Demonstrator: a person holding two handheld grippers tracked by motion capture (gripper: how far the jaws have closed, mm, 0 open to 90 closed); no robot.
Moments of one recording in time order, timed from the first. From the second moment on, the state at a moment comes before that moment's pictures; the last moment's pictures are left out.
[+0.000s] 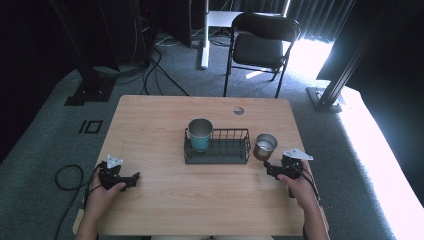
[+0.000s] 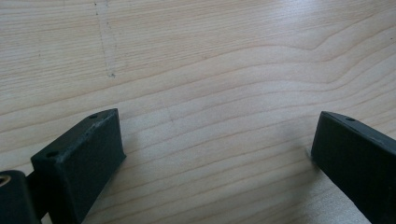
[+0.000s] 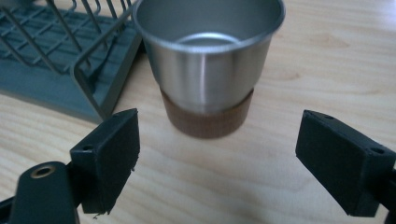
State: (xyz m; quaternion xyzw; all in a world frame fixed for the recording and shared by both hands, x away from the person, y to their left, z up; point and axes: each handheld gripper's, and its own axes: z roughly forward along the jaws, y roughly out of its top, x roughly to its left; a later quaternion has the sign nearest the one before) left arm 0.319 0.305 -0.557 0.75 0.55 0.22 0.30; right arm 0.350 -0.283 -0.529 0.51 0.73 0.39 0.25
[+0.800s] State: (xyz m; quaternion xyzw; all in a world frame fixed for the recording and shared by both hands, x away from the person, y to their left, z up) left arm 0.319 0.306 -0.557 0.75 0.55 0.22 0.30; right arm 0.378 -0.271 -0.512 0.50 0.72 0.41 0.26
